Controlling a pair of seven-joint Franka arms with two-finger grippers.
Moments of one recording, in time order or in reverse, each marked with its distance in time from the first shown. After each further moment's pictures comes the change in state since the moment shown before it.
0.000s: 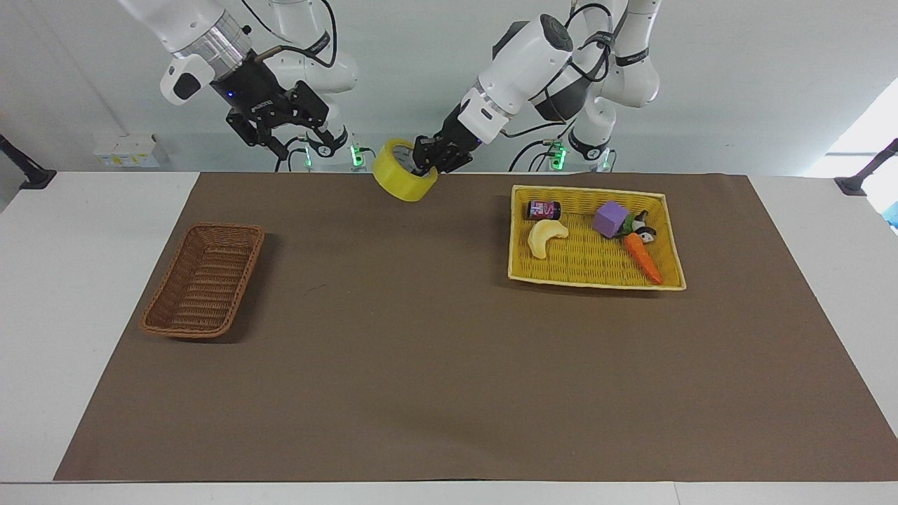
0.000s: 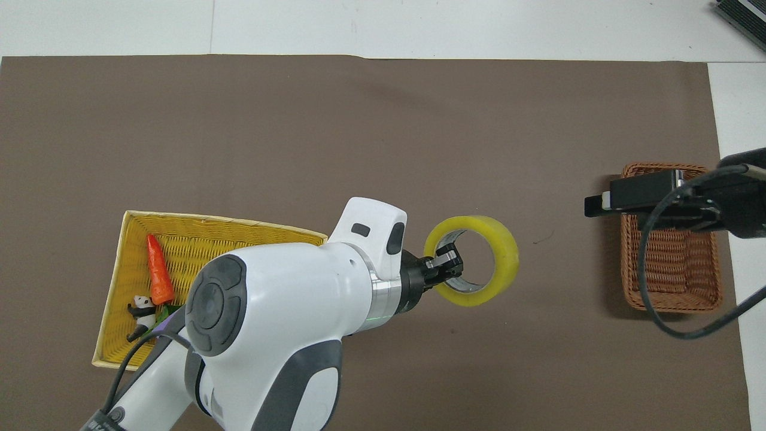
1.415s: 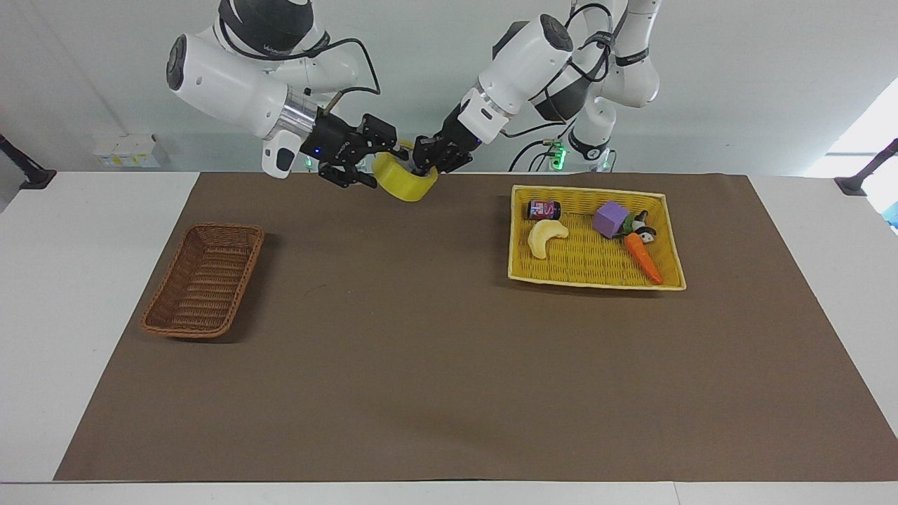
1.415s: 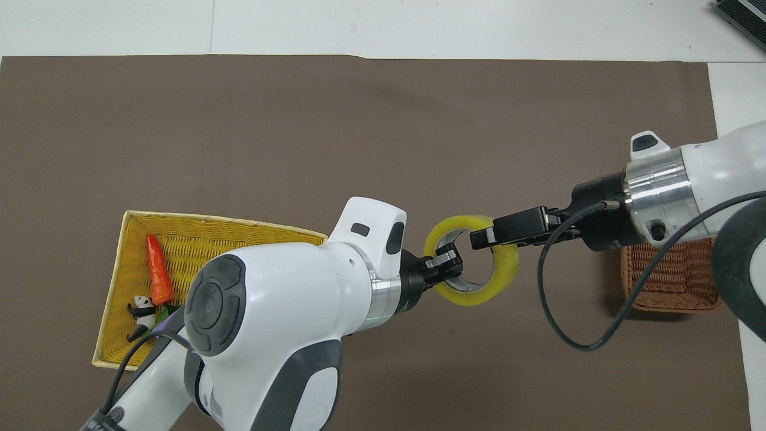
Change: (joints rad) left arm 0.000 0.000 0.002 0.002 0.000 0.002 0.000; right arm 0.091 0.022 0.015 -0.231 0.282 0.119 -0.277
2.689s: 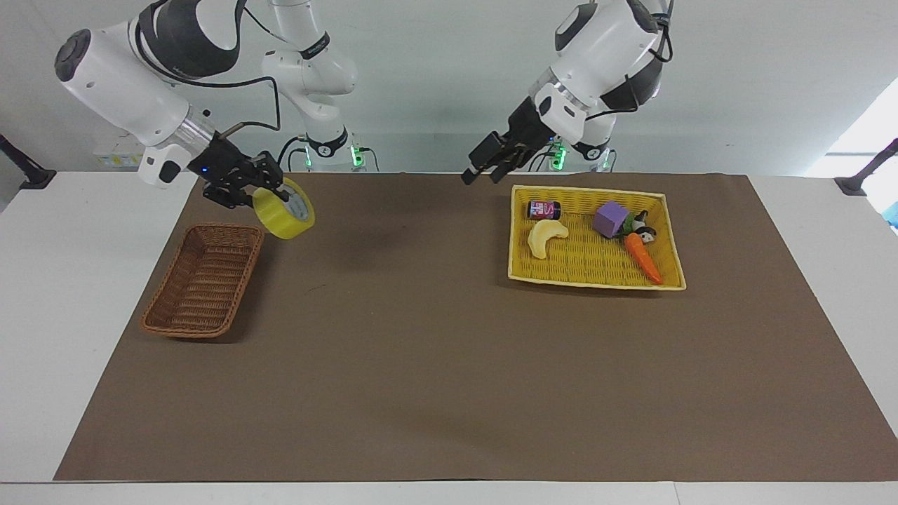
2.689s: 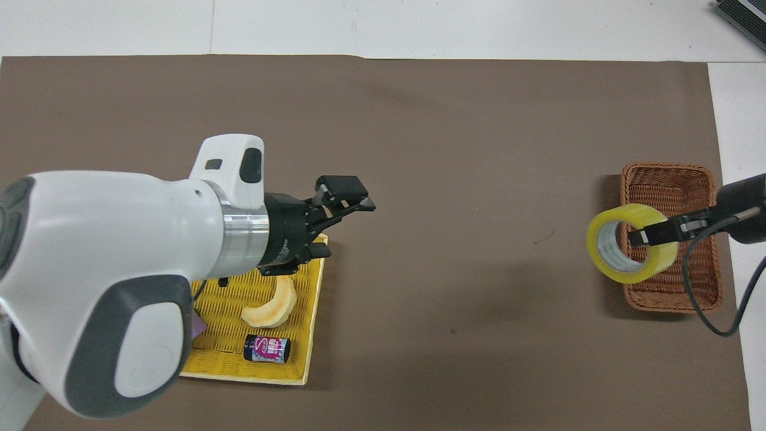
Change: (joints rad) left arm 0.252 -0.083 0.035 0.049 0.088 -0.271 -0.075; right arm -0.271 0.018 -0.023 0.014 -0.542 -0.062 -0.338
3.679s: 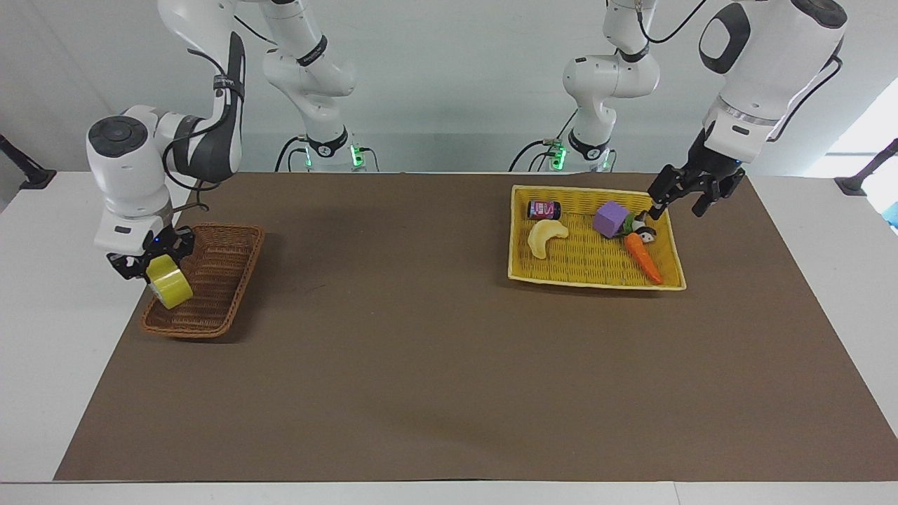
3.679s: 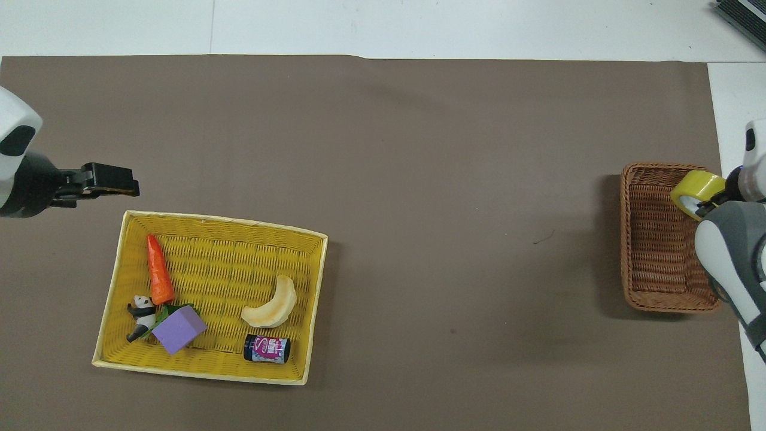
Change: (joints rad) left arm 0.390 0.004 0.022 0.096 0.448 -0.299 0.774; right arm -0.093 0.180 0.011 -0.149 -0.624 0.622 -0.381
